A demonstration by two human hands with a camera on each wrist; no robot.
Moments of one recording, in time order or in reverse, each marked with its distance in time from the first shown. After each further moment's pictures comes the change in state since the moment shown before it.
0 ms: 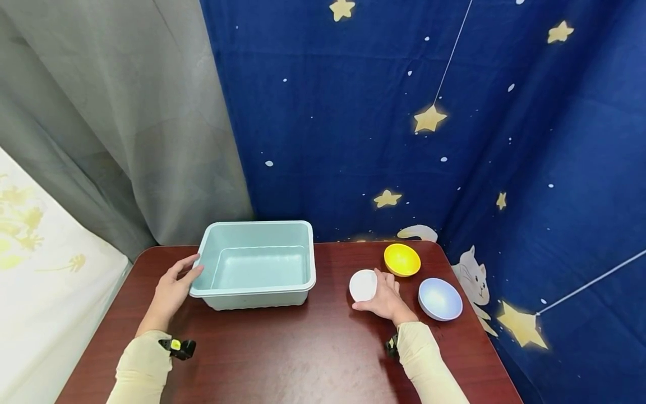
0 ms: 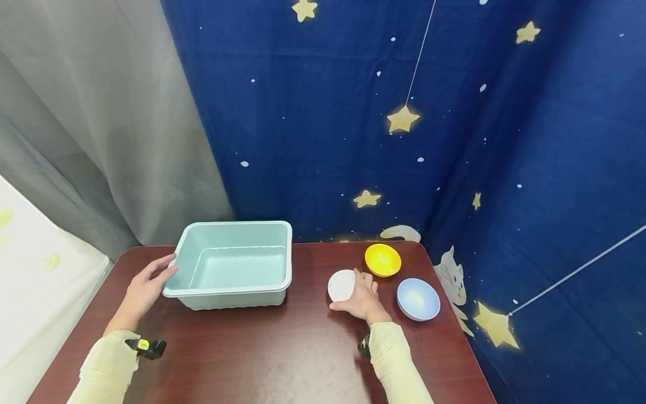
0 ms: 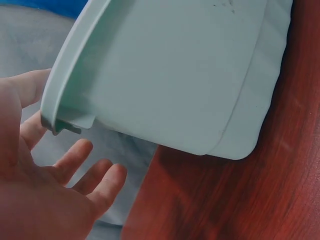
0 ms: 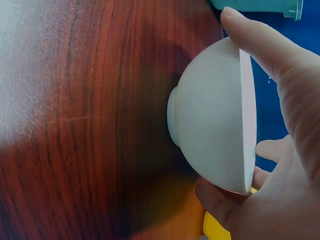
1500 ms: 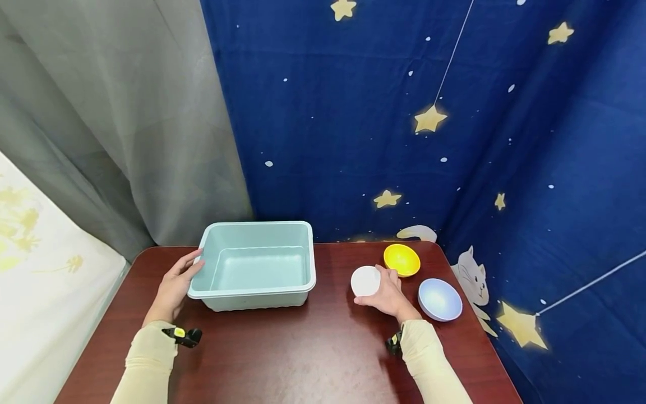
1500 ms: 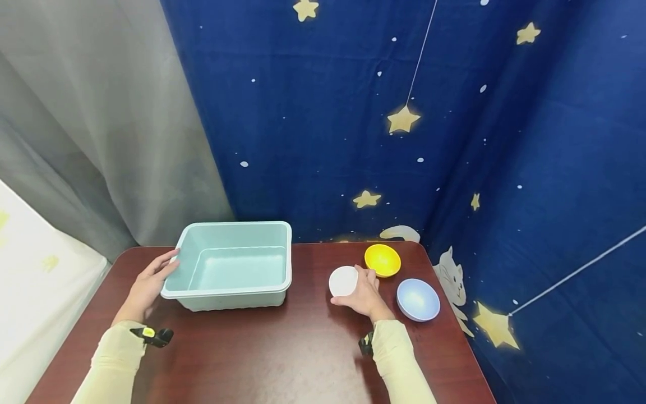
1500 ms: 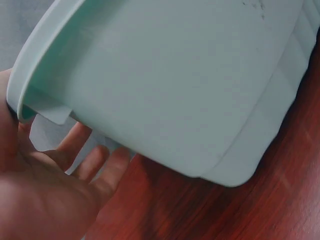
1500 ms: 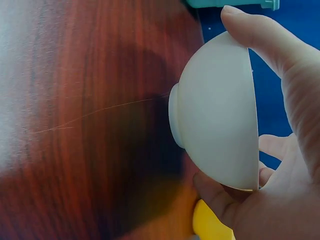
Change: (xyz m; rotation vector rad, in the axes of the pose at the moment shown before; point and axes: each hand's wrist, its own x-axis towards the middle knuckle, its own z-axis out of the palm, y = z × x) left_hand 0.029 -0.017 0.007 -0.367 -0.099 -0.110; right_hand 0.002 -0.006 -0.015 0.101 -0.001 0.050
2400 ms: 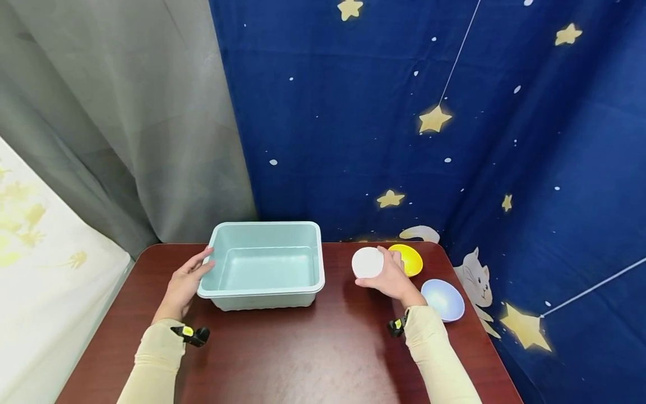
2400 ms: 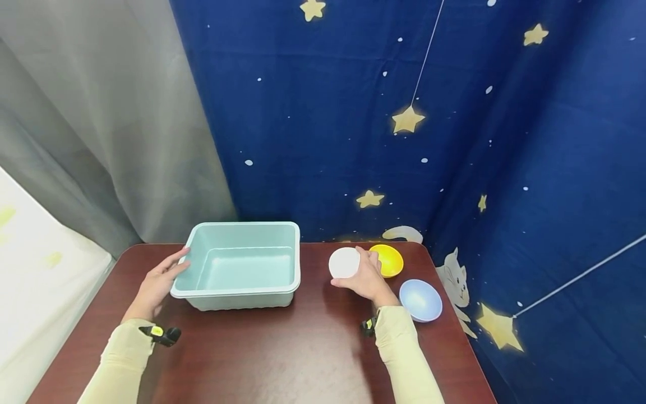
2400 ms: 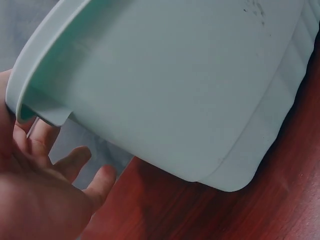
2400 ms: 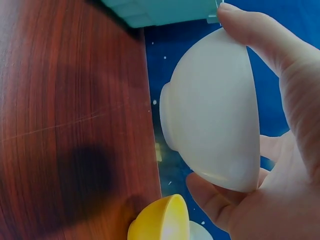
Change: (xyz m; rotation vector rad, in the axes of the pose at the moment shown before) left_hand 0.000 0.002 0.012 0.004 -0.007 0.000; right_hand 0.012 -0.038 -0.037 -0.015 0.014 -0.060
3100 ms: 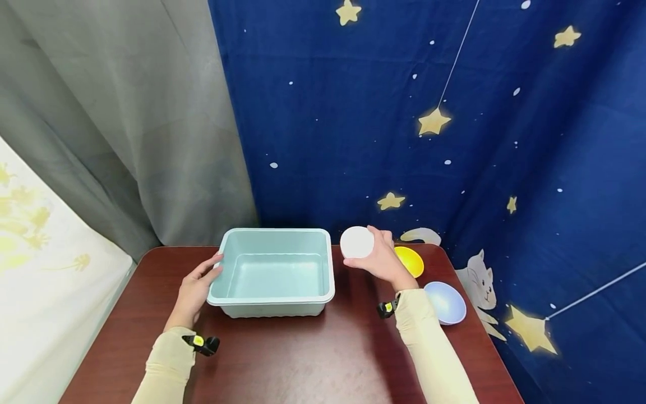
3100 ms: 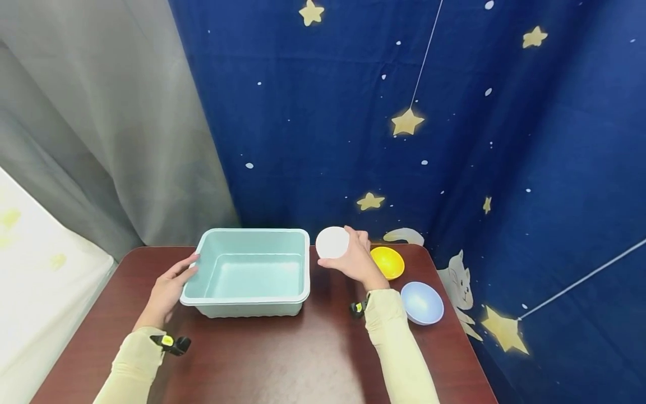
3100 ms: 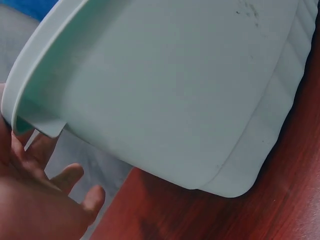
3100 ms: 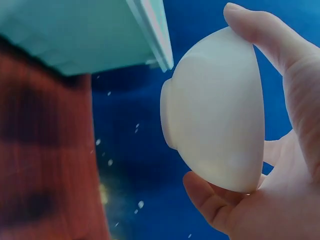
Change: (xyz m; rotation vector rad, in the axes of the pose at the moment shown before) left_hand -0.016 0.006 0.022 0.070 0.018 -0.012; right_hand 0.018 -0.052 -0.020 0.062 0.062 -0.115
